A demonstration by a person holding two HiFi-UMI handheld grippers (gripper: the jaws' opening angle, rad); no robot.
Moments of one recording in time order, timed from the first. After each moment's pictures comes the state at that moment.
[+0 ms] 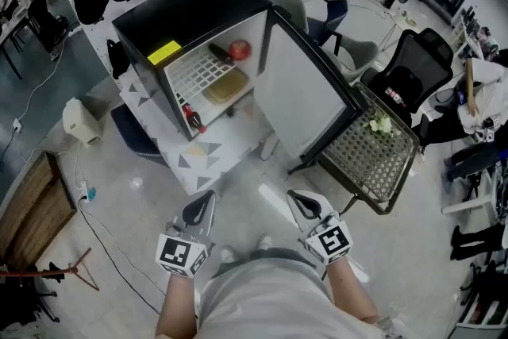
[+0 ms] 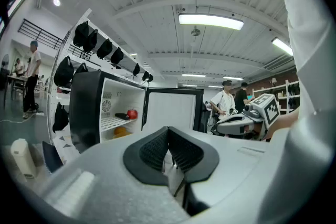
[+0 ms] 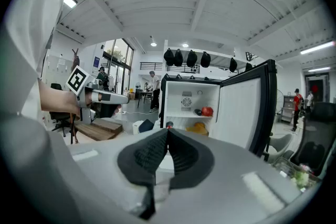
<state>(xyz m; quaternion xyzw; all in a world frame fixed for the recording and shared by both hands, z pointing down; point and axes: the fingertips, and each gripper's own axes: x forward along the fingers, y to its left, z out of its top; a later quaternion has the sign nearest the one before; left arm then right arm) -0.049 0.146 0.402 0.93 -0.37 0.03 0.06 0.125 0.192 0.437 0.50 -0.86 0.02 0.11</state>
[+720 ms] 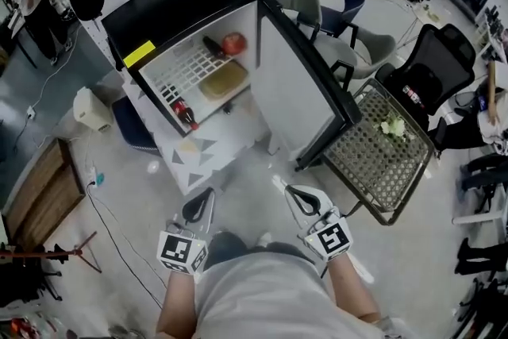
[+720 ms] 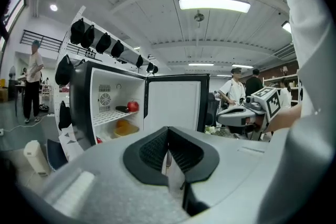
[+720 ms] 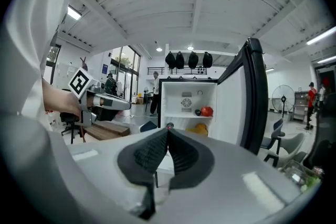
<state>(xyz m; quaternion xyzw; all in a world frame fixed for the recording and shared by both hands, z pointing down) 0.030 0.129 0.433 0.91 -0.41 0.09 0.06 0.202 0.159 0.452 0.46 -0.88 0.02 0.10</state>
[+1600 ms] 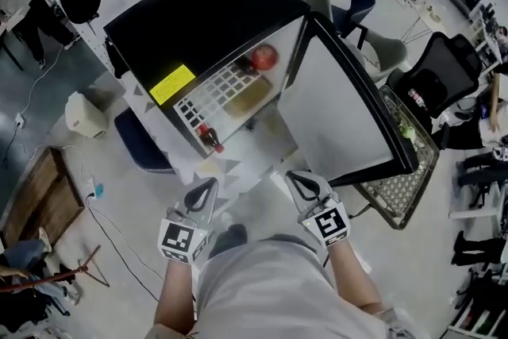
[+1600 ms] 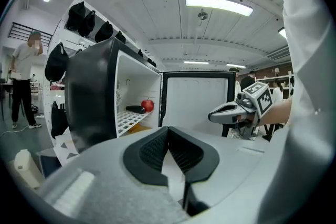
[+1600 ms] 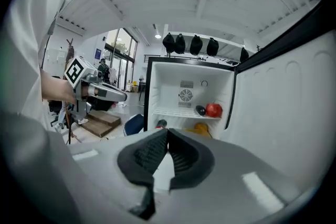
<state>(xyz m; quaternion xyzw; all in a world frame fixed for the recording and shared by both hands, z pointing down) -0.061 -0.023 0.452 0.93 -0.36 0.11 0.07 0.104 0.001 0.473 0.47 -0.87 0.02 0.16</state>
